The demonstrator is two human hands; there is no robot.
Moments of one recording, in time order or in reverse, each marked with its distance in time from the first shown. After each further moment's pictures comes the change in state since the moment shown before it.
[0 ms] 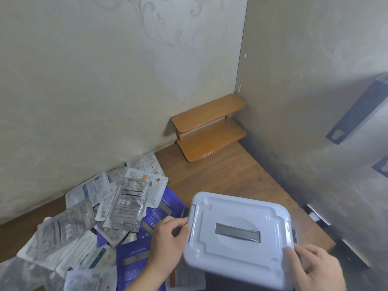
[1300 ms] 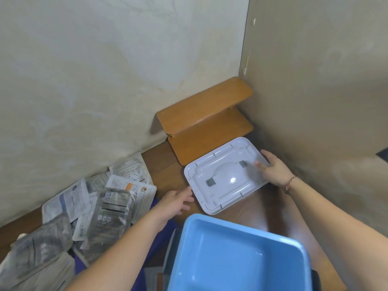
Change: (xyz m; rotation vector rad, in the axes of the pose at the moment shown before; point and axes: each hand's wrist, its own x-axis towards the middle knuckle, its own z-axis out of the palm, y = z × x) left_hand 0.170 0.016 0.049 -0.060 -0.492 -0.529; right_hand 0.275 -0.015 0.153 0.305 -0.653 0.165
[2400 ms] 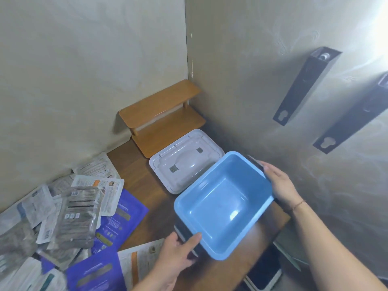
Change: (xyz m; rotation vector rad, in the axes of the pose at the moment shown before) left_hand -0.131 -0.073 0.124 -0.662 -0.177 0.020; right_hand -0.173 0.070 -0.058 0.541 0.255 0.000
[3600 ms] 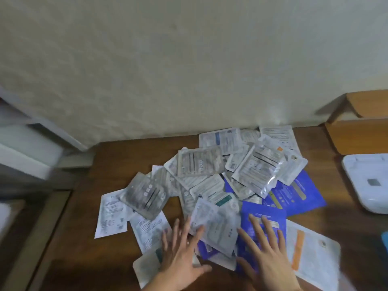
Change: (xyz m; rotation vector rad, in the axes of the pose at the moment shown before) left_hand -0.143 -0.118 -0.354 1.410 0.551 -0.036; right_hand -0.254 0.098 0.367 -1.128 -0.628 -1.017
